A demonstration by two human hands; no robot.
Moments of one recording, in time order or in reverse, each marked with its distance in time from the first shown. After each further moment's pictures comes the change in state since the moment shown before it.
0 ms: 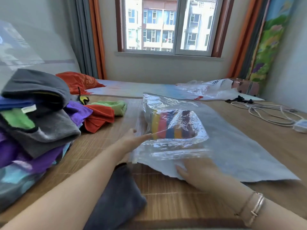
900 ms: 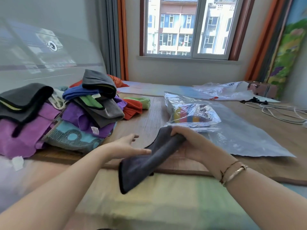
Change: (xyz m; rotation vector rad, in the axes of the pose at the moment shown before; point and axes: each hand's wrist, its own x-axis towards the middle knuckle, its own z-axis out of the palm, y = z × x) left_hand -0.172 -0.082 -0.079 0.287 -0.094 0.092; right_hand -0.072 -0.120 -0.034 1.732 -0.237 -0.010
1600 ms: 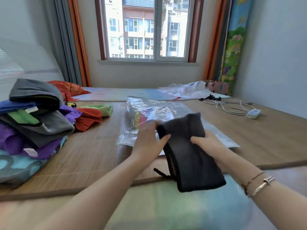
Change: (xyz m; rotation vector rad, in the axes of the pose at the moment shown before) left_hand 0.041 0.169 0.111 -0.278 0.427 0.544; right_hand -0.083 -0.019 -0.147 -0.478 0.591 -0.249
